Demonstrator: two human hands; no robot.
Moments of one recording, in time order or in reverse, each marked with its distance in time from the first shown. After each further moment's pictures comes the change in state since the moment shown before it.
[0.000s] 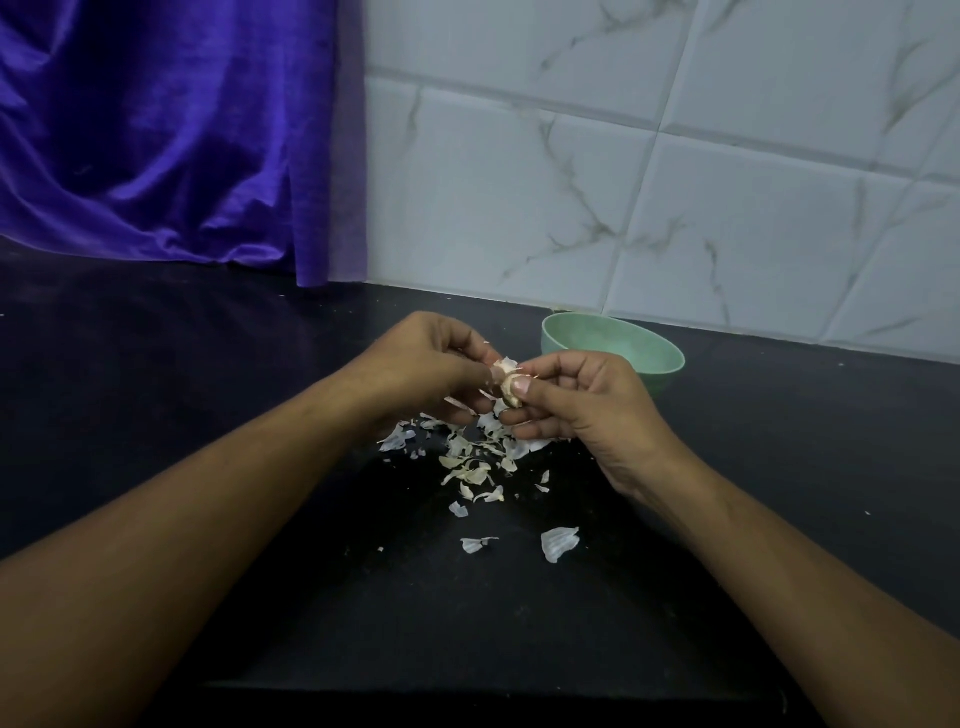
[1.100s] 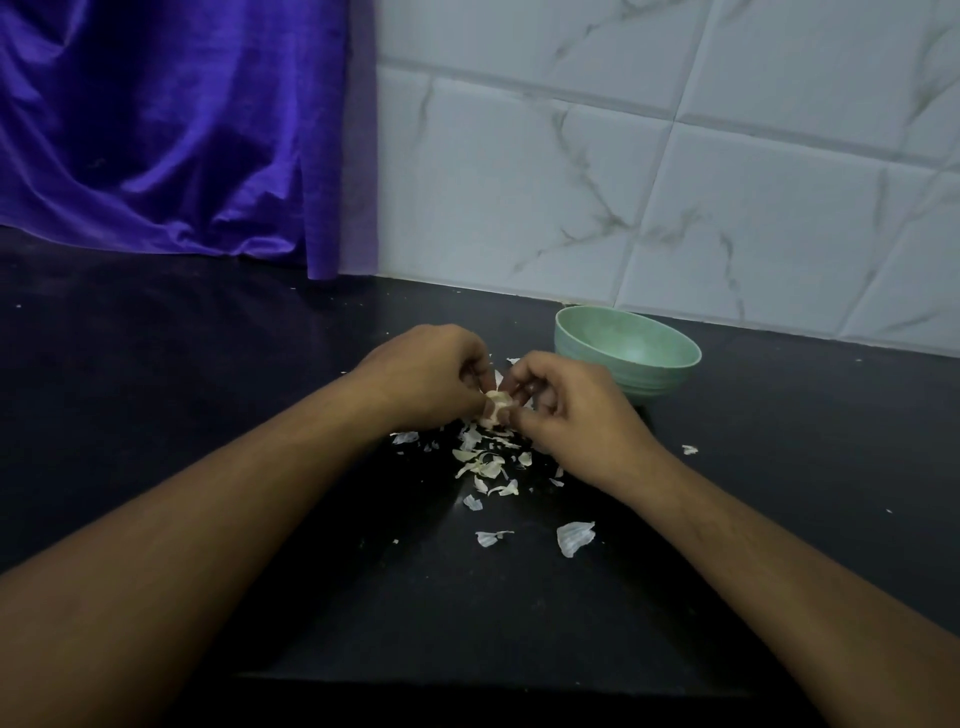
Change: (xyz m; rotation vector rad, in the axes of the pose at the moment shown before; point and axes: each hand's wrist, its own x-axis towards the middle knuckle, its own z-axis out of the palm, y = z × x) left_hand 0.007 -0.010 -0.006 0.849 0.079 0.145; right_hand 0.012 0.020 0.007 -0.757 -0.035 -0.240
